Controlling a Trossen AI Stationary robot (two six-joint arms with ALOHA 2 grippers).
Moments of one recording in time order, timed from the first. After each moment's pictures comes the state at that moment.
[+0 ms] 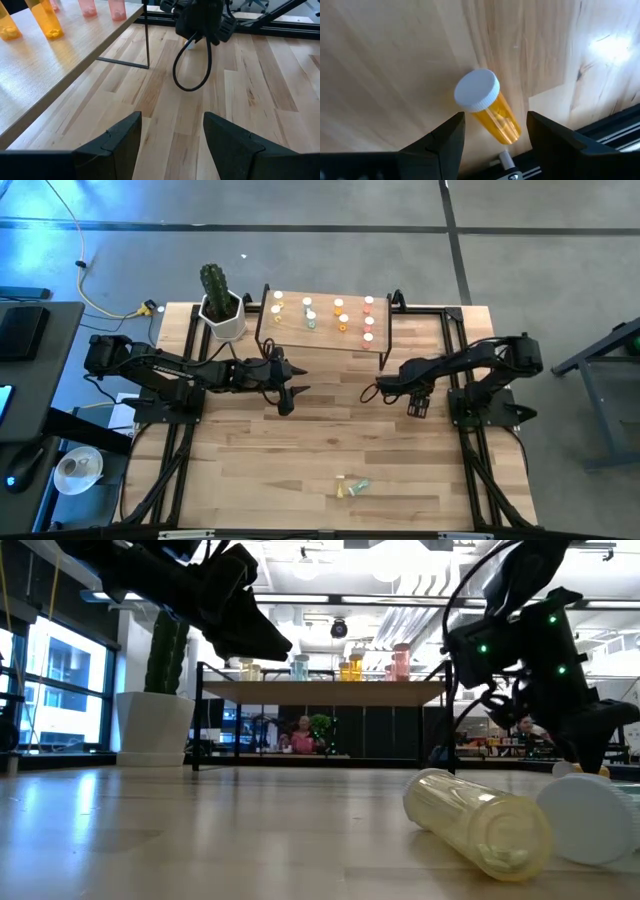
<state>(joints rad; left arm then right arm) 0.12 1.33 0.61 0.28 -0.22 -0.08 -0.08 1.56 0.75 -1.10 0.21 0.23</state>
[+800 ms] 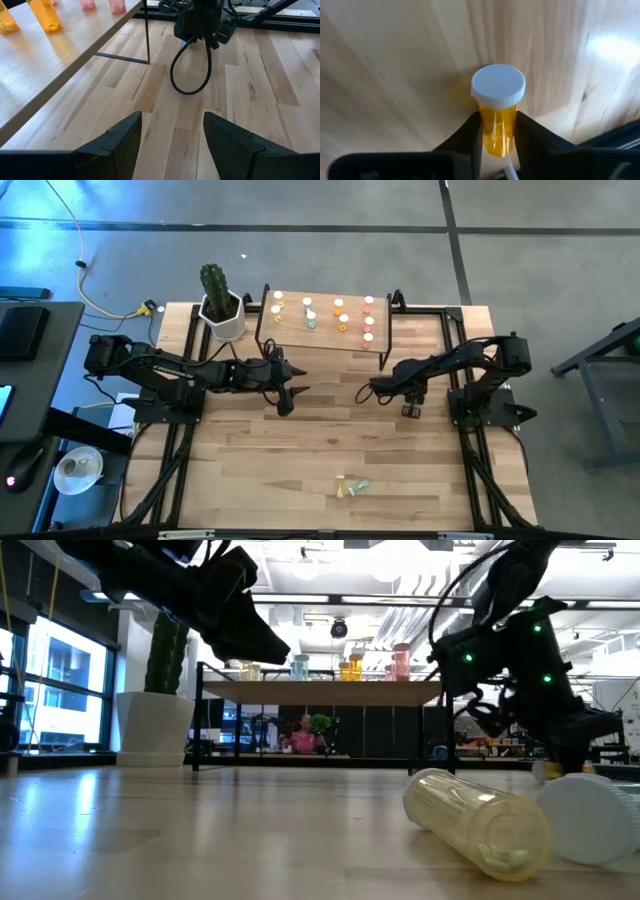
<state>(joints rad) 0.12 1.33 0.61 0.26 -0.22 -0.08 -0.08 1.66 0.79 -1.05 0.21 0.23</state>
